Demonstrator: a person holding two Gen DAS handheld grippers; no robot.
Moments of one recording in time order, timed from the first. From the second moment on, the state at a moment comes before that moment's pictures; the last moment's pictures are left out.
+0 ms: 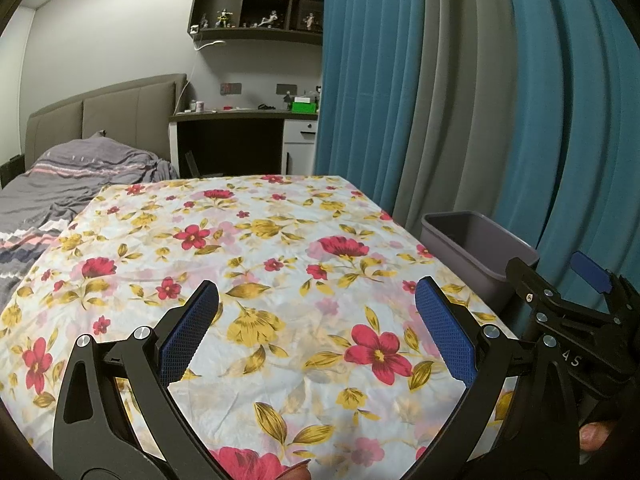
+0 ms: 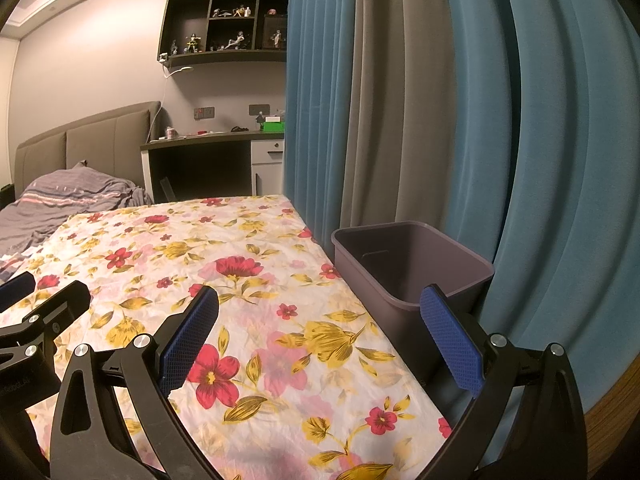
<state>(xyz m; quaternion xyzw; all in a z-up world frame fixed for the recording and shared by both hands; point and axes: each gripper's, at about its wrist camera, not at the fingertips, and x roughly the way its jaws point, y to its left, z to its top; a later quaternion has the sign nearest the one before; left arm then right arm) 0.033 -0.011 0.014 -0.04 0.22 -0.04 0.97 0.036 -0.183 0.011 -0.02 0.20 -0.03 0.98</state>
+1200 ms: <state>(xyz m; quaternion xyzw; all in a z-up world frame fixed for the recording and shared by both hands) 0.032 -0.013 0.015 -0.04 0.22 -0.04 0.97 0.036 -0.183 0.009 -0.02 0.20 -0.03 0.98</state>
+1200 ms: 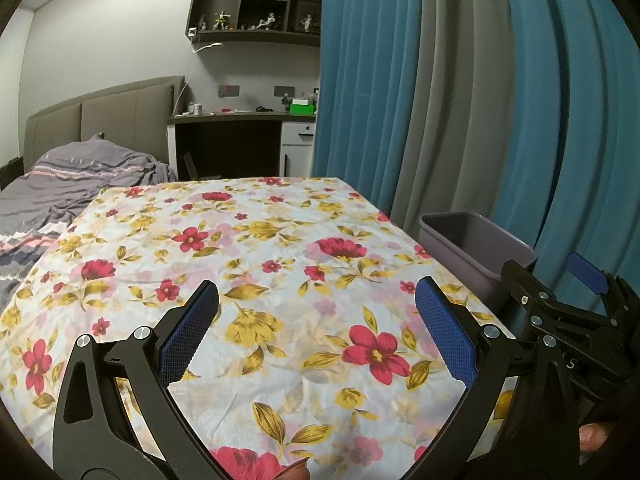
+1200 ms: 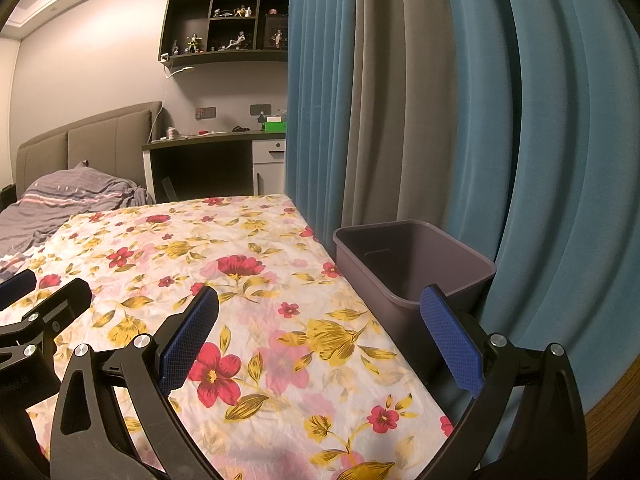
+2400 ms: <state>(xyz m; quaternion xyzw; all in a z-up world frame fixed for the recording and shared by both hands) 0.030 -0.014 0.018 -0.02 0.22 -0.05 0.97 0.036 -0.183 0.010 -0.02 0.20 -0.03 0.98</state>
